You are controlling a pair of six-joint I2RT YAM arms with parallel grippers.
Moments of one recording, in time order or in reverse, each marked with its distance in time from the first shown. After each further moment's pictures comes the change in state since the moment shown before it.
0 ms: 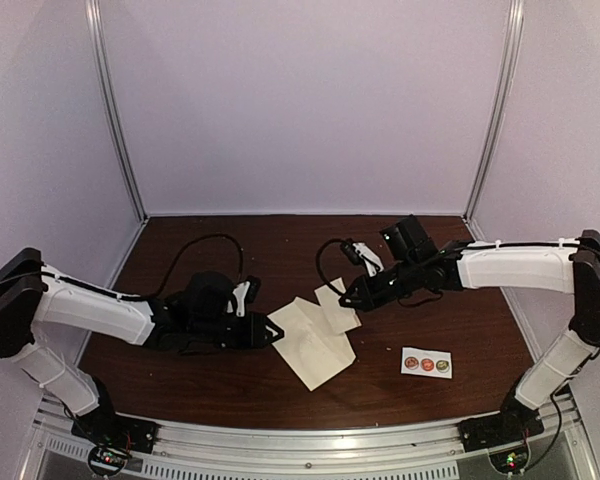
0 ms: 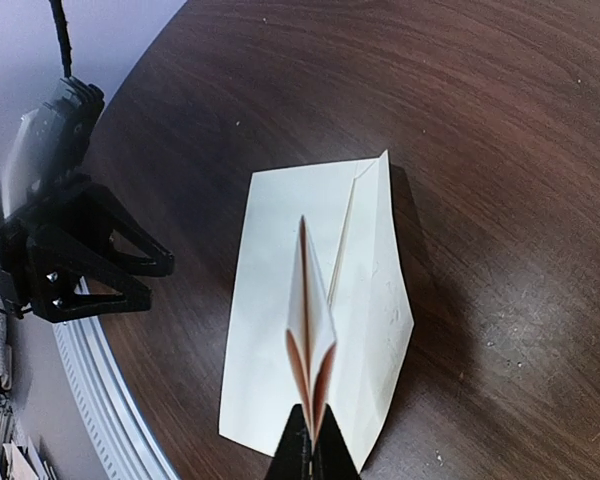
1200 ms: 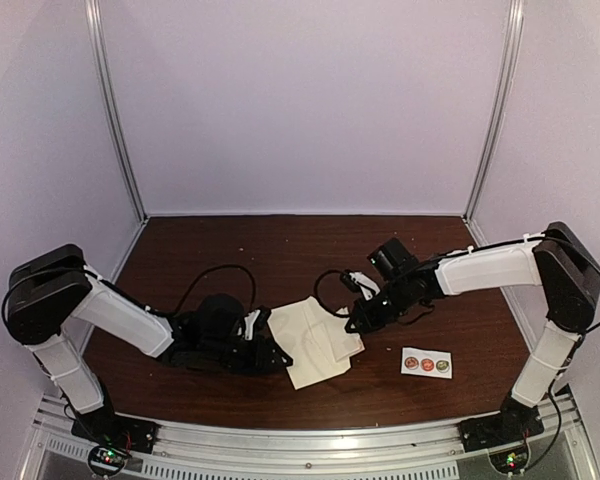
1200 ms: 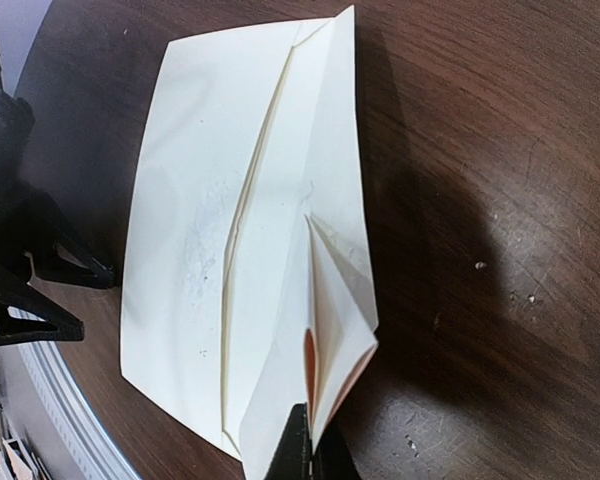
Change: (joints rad) left arm -0.022 0.196 -0.095 0.211 0.201 -0.141; right arm -0.004 0.174 -0.007 -0.076 0.023 0.007
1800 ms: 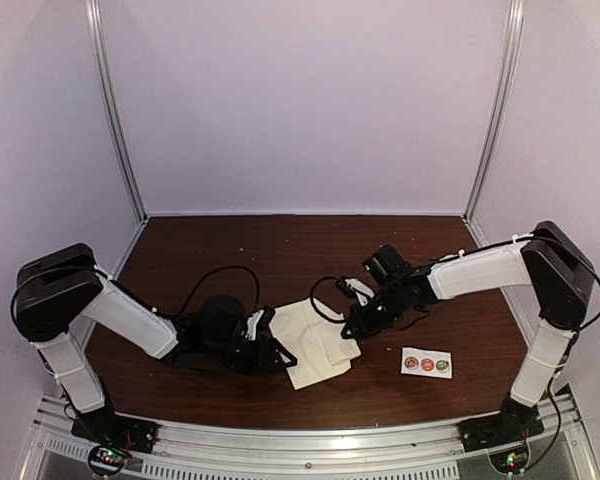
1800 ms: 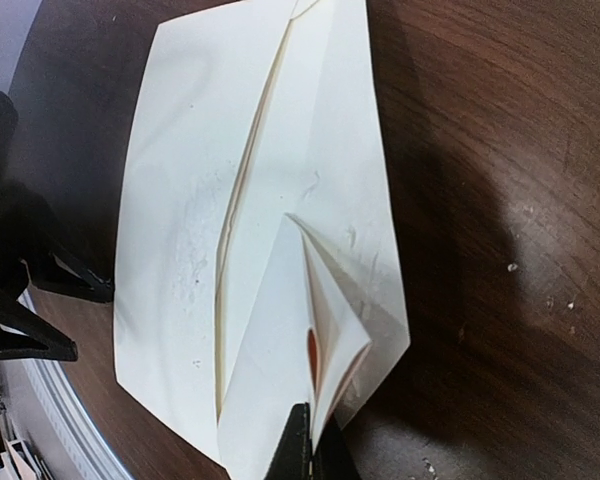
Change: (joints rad) left arm 0.000 0.053 0.000 0.099 0.035 -0.007; right arm 0.025 0.045 -0.008 0.039 -0.009 0.034
